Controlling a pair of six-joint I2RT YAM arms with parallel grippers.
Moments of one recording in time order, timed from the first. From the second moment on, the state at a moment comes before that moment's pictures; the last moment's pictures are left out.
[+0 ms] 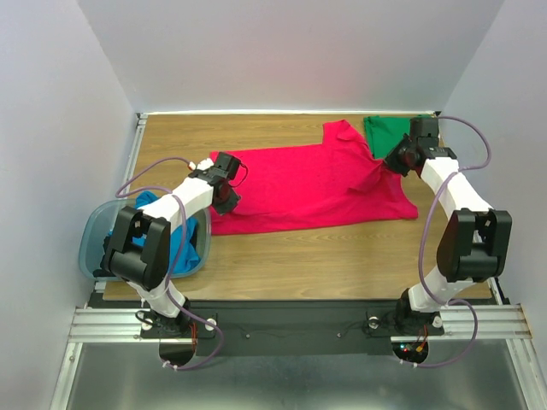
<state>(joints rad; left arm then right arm) -0.41 1.62 1.08 -0.59 -0.26 -0.98 -0.04 1.62 1.28 -0.48 -0.02 0.70</state>
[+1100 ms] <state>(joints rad) -0.39 1.72 1.25 -0.57 -0.28 -1.00 -0.04 1.83 1.44 -0.44 -0.05 0.62</state>
